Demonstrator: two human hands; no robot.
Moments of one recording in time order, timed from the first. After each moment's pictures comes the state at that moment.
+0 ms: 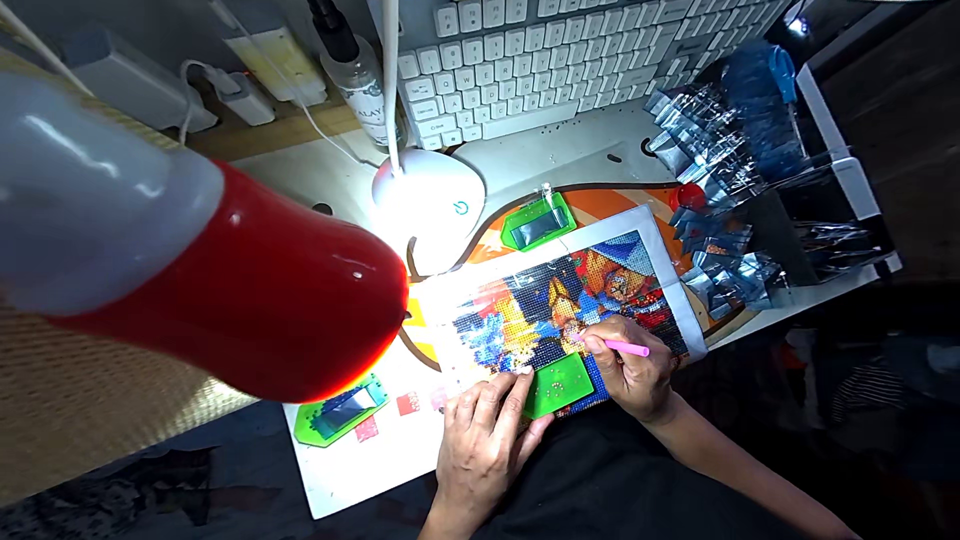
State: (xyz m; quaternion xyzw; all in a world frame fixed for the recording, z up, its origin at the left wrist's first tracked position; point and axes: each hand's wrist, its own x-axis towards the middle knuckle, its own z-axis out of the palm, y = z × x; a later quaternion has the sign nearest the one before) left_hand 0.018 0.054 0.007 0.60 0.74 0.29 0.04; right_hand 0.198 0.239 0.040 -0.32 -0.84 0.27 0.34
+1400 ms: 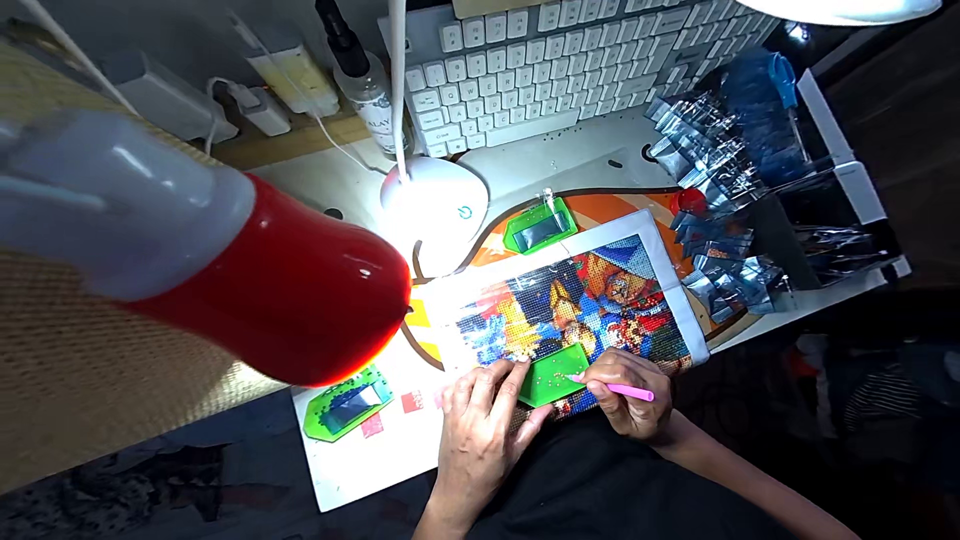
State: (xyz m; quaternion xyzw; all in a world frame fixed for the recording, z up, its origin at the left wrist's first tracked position) left_hand 0.006 0.070 0.016 0.60 0.74 0.30 0.07; right_hand 0.219 0.215 0.030 -0.23 -0.85 0.33 0.35
